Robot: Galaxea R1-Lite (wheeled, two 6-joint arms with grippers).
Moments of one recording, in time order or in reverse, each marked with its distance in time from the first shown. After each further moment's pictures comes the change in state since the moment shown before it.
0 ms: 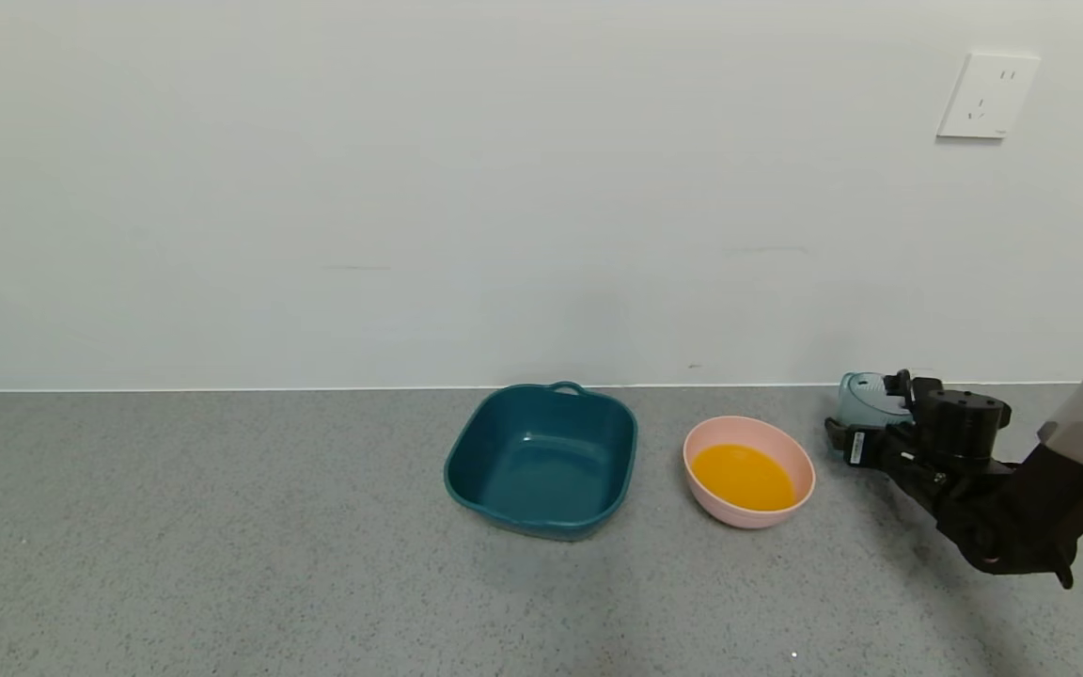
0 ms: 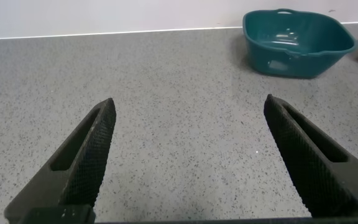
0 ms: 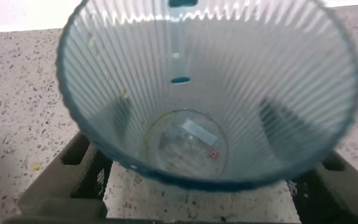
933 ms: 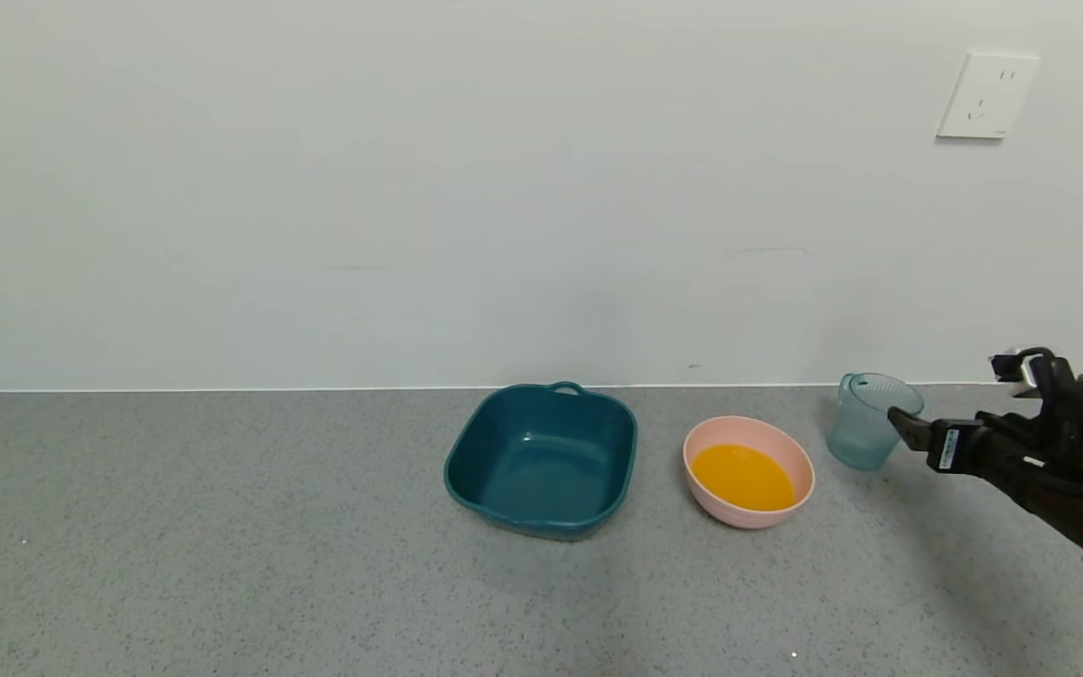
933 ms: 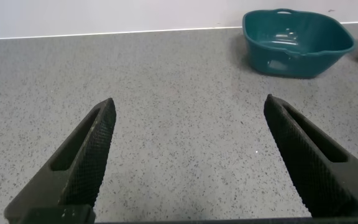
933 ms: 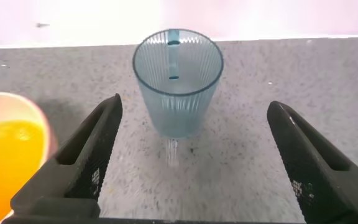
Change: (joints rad) left arm 0.000 0.000 0.000 0.000 0.000 0.000; right arm -0.057 -0.459 0.375 0.036 0.118 -0.036
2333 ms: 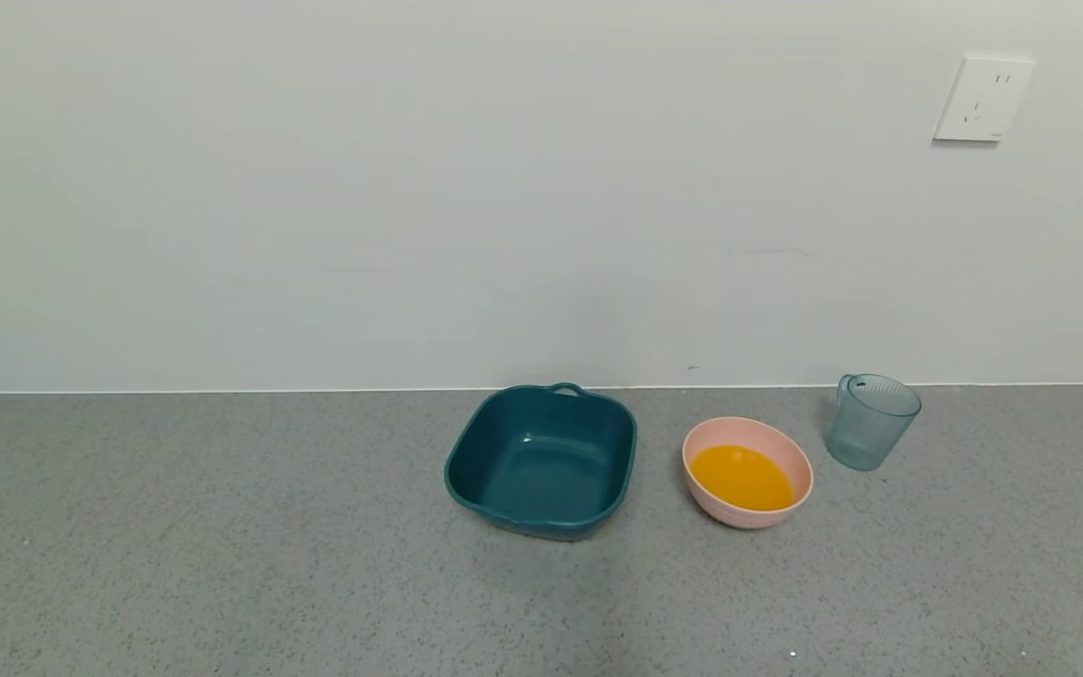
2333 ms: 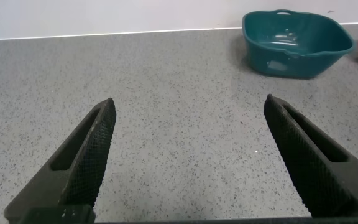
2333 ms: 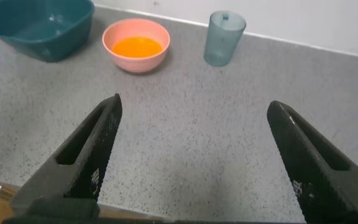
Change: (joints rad) left arm 0.000 0.000 0.000 0.000 0.000 0.000; right arm 0.166 -1.531 0.130 1.309 0.057 -0.091
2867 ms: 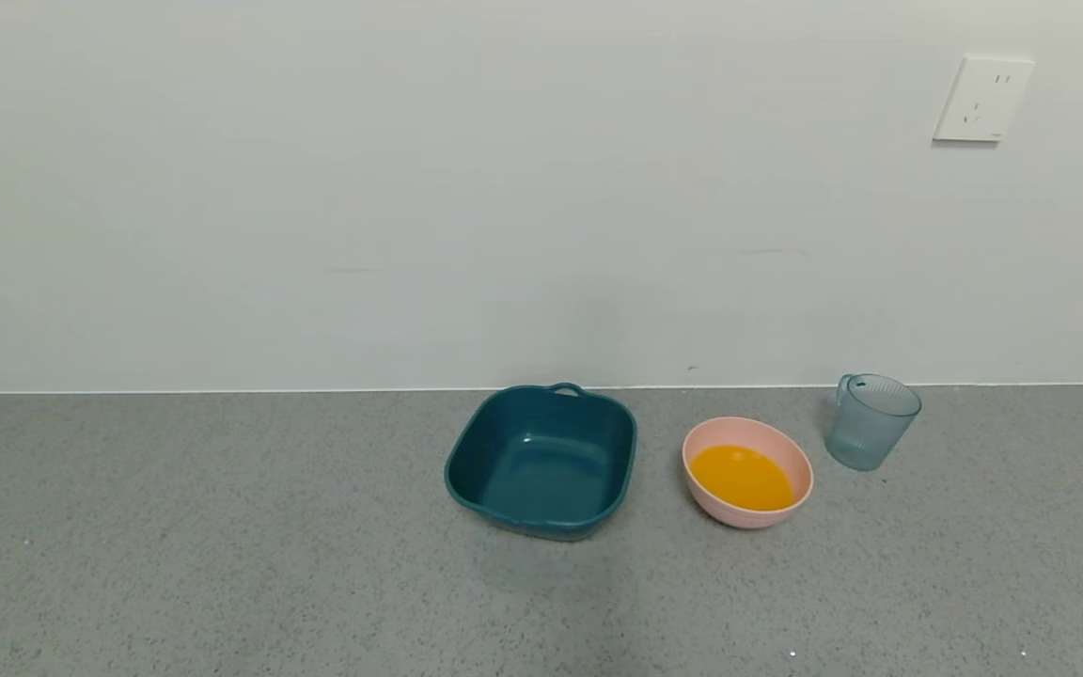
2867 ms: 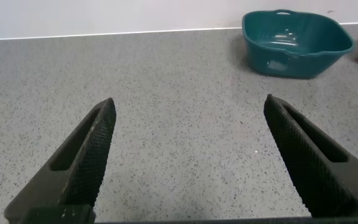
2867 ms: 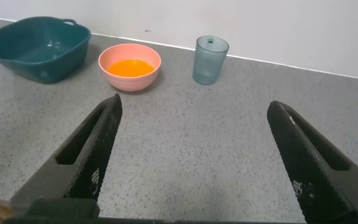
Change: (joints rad) left arm 0.000 0.000 0.000 0.000 0.000 0.000; right arm -0.044 -0.159 0.014 0.021 0.003 0.002
